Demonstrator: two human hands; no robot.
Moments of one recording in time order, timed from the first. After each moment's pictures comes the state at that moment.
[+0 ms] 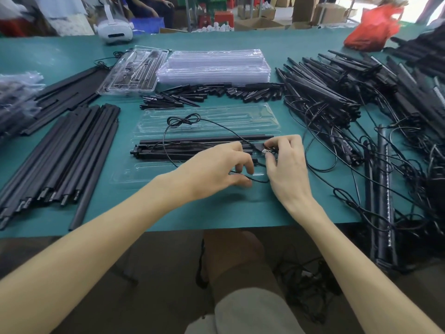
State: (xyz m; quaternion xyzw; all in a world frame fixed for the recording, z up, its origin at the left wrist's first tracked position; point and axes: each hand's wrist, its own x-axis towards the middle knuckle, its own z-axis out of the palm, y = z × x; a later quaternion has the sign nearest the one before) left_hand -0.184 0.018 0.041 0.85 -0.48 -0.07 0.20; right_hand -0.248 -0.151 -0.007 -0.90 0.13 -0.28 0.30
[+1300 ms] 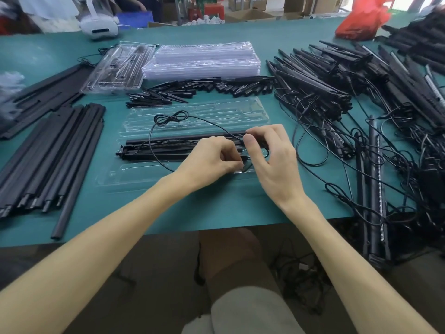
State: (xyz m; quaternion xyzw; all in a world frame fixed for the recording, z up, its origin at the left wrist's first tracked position) left_hand -0.161 -0.005 0.009 0.86 -0.38 -0.06 0.34; right_hand -0.253 -0.146 -0.001 -0.84 0.04 -0.35 0.41
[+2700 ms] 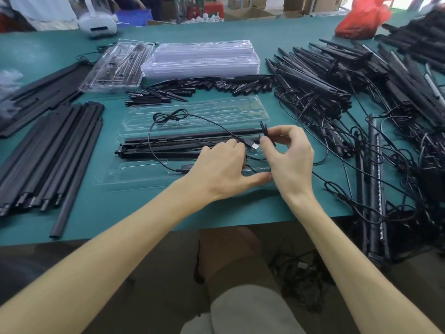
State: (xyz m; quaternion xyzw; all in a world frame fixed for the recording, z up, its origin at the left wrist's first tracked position) left_hand -0.194 -0.025 0.017 0.92 -0.38 0.03 0.09; right_hand -0.258 -0.157 0.002 -0.78 0.16 -0.37 0.49
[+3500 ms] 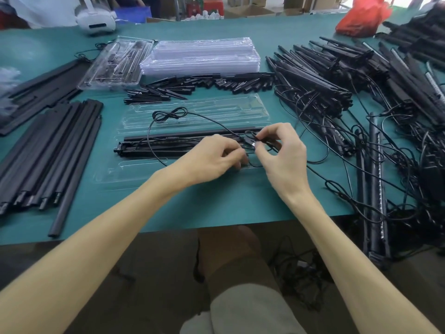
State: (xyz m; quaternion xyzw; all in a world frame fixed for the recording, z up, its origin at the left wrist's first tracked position) left_hand -0.164 -0.007 0.023 0.85 -0.40 -0.13 0.32; right_hand -0.254 -0.157 -0.002 -0.83 0.10 -0.35 0.43
